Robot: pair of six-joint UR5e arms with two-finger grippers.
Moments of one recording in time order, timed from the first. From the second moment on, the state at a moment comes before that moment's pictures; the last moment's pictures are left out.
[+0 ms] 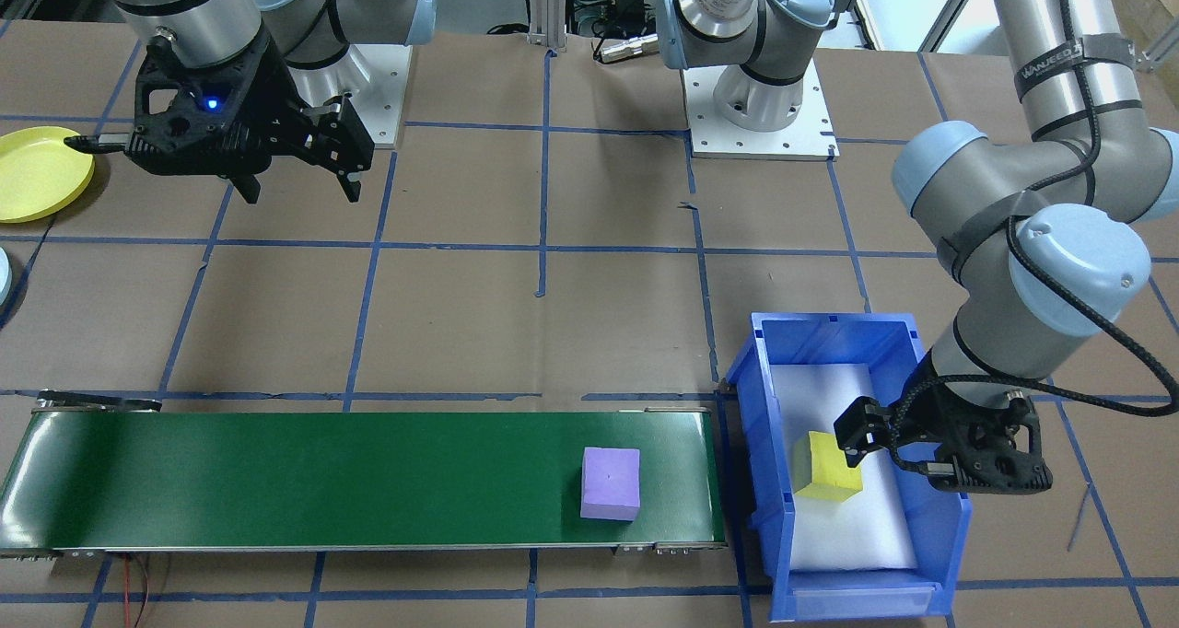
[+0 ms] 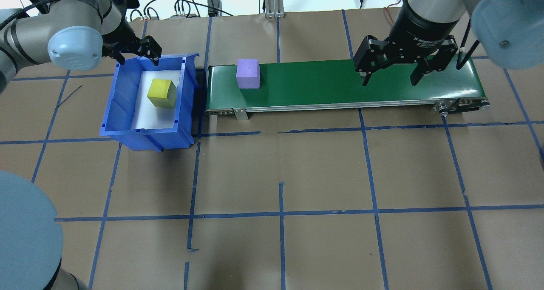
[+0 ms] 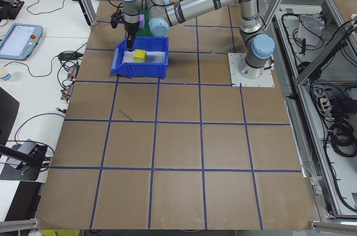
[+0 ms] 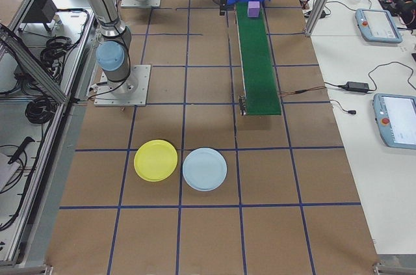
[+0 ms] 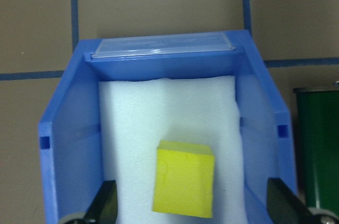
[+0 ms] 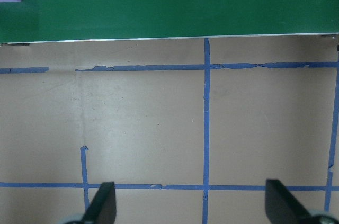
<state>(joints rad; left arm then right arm) -1.39 -1.99 -1.52 -1.06 1.58 0.24 1.60 -1.57 1.57 -1.57 -1.51 0.03</state>
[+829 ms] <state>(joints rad) -1.39 -2.03 -1.57 -1.05 1.50 0.25 1.58 -1.57 1.57 -1.58 -1.50 0.02</state>
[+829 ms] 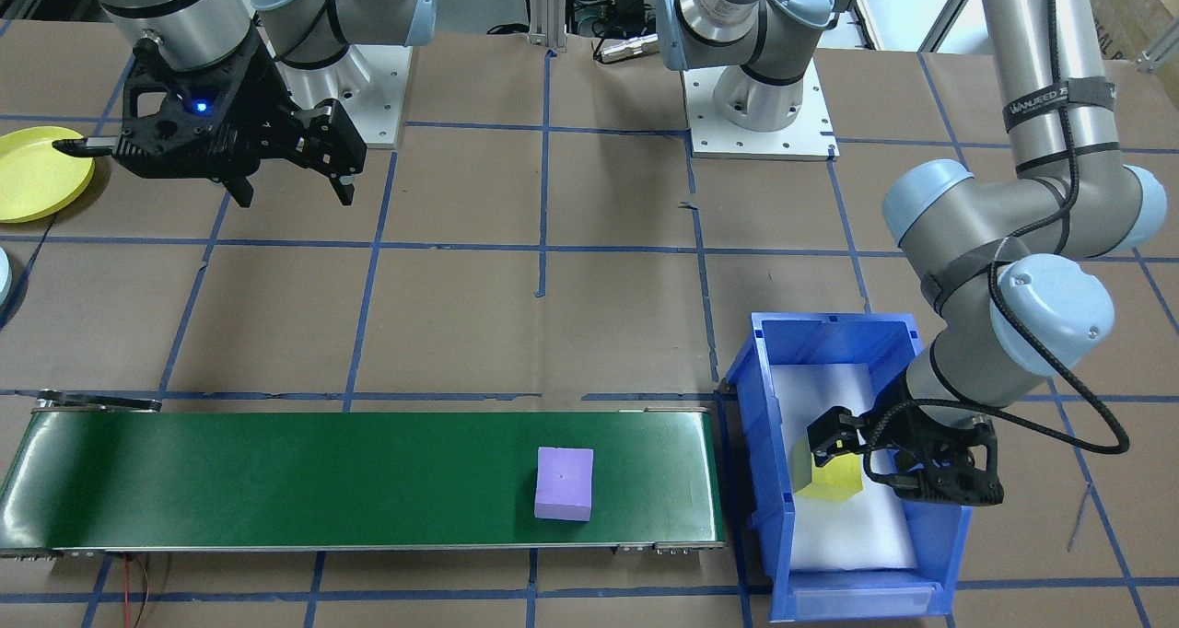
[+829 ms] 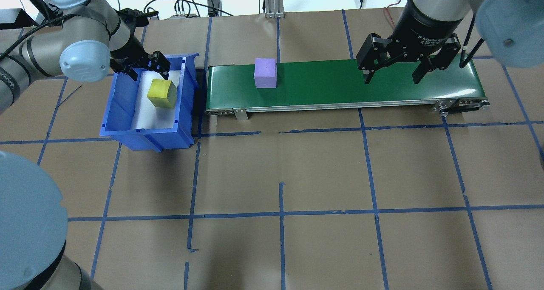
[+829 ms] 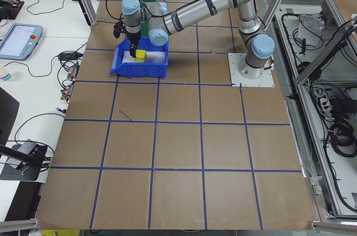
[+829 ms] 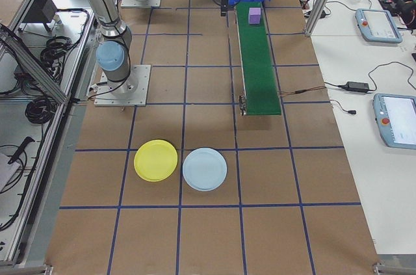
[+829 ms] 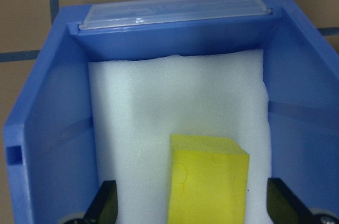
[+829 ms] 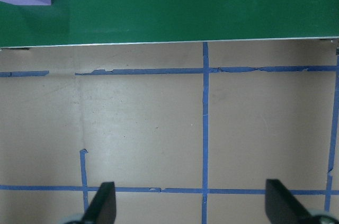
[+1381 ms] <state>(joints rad) -1.39 -2.06 -1.62 -1.02 1.48 0.25 1.57 -1.57 1.57 -1.57 -1.50 0.02</state>
